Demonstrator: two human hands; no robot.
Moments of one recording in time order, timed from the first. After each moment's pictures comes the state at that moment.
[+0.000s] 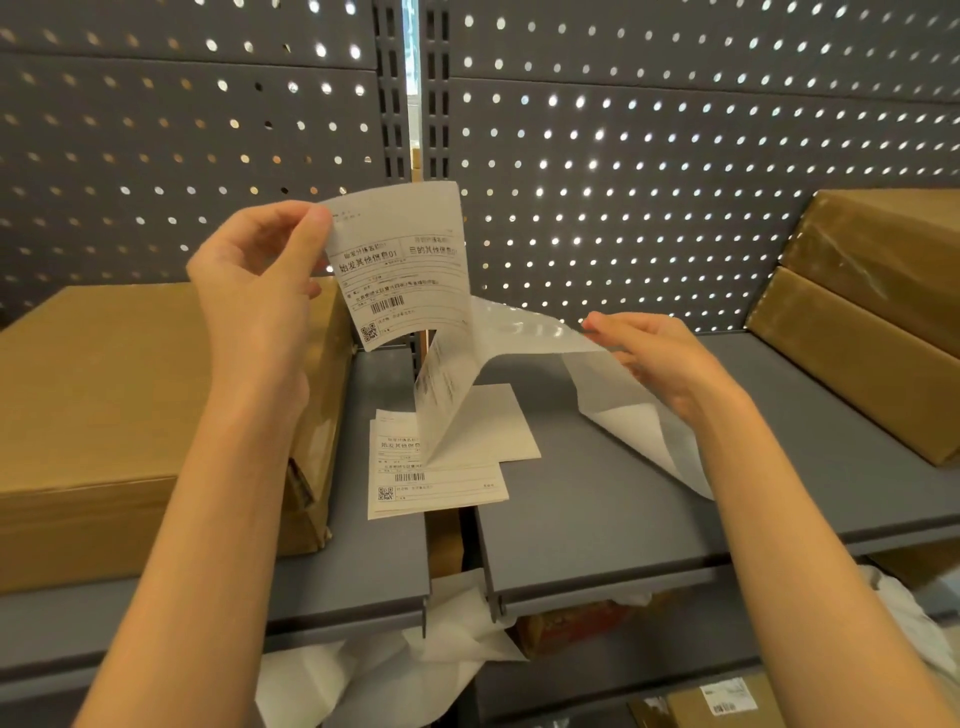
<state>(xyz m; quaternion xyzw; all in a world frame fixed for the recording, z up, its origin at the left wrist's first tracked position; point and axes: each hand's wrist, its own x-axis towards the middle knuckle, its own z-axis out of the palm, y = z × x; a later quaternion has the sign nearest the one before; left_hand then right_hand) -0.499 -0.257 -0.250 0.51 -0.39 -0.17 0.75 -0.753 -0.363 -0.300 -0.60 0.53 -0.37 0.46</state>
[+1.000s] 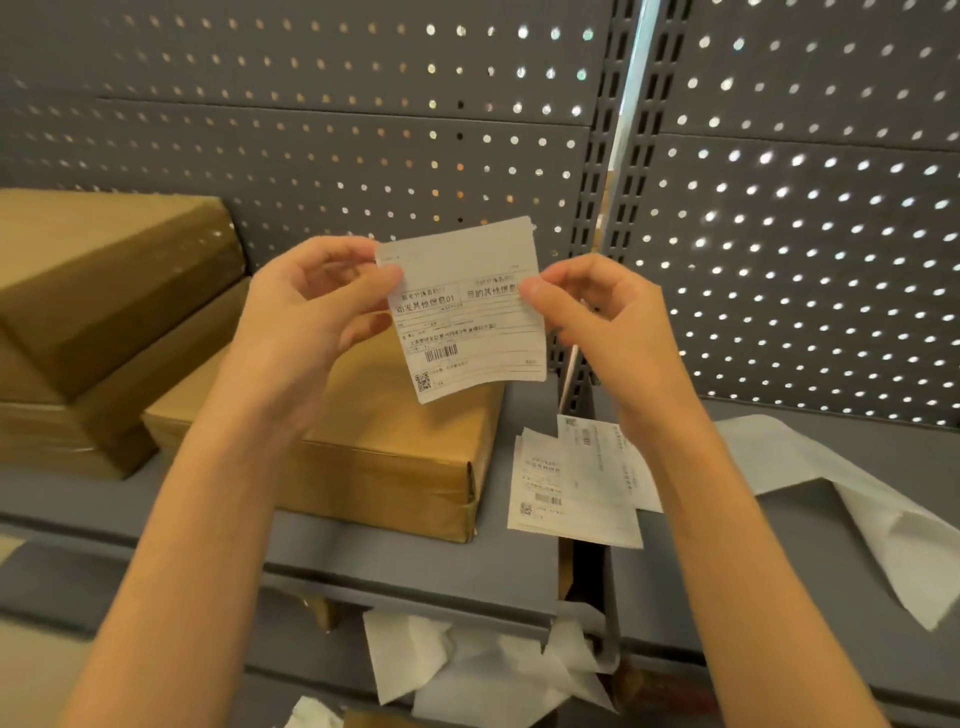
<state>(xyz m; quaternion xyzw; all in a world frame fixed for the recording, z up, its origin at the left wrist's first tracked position) -0.434 -0.177 -0.224 0.56 -0.40 -0.22 0.70 -0.597 -0.285 -0.234 -0.69 0.24 -0.46 0.50</state>
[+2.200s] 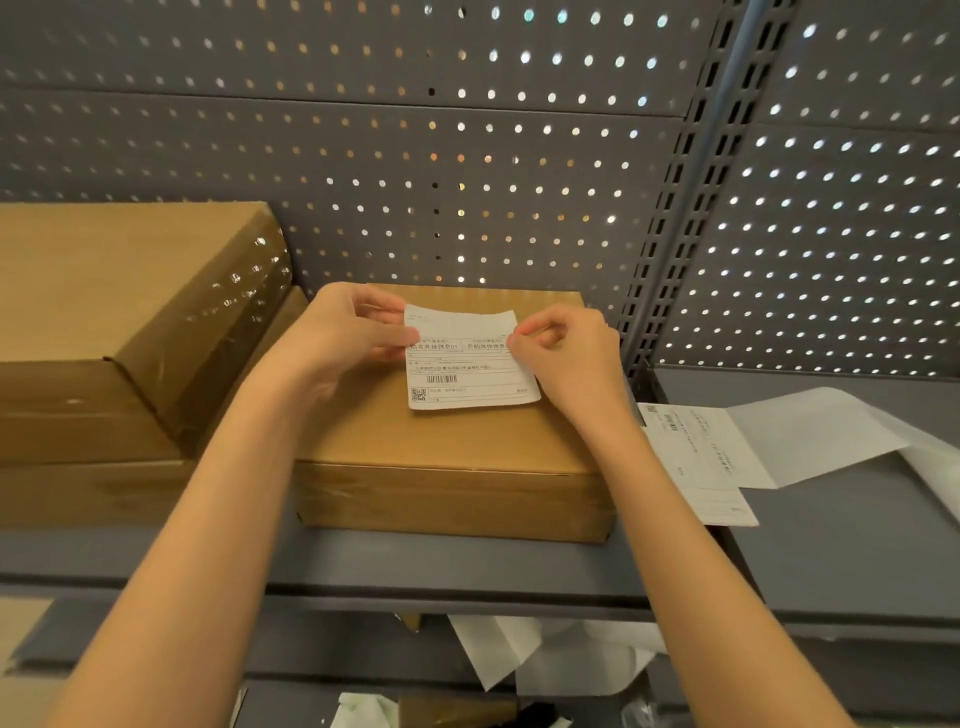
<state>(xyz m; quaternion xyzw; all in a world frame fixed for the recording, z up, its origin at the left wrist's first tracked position) -0.299 -0.198 -0.239 0.69 -0.40 -0.33 0.51 -0.476 -0.266 -0.268 -0.73 0.49 -0.38 0.29</state>
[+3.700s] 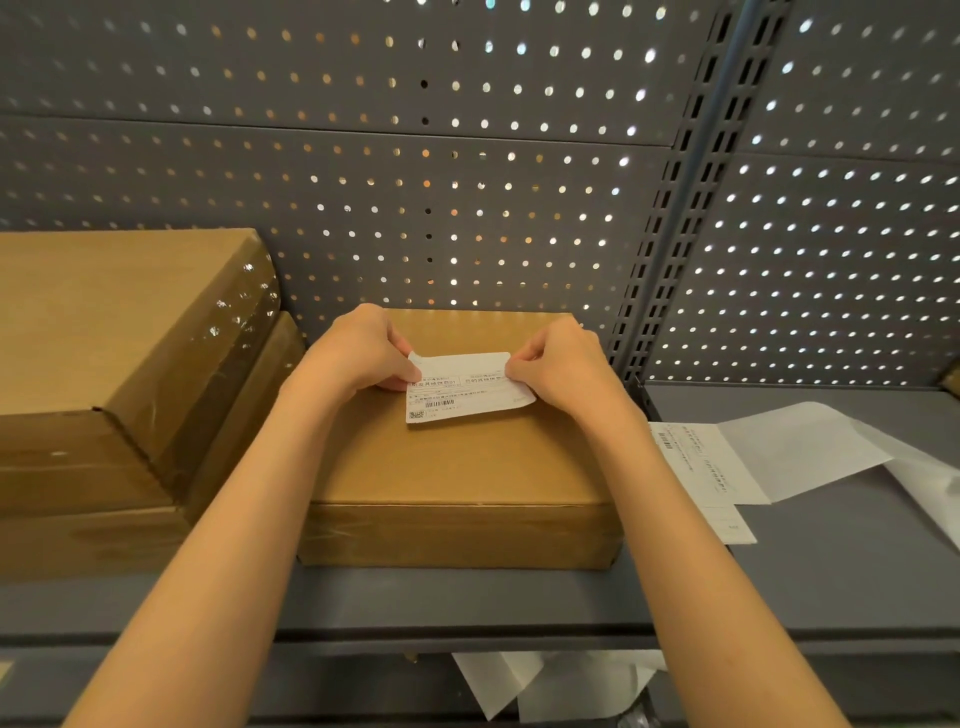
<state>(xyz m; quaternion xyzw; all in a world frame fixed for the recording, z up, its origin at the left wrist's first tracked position) -0.287 -0.233 -0.239 0.78 -0.48 -0.29 0.29 -0.460 -0.287 -0.254 -0.76 0.54 -0.24 0.26</state>
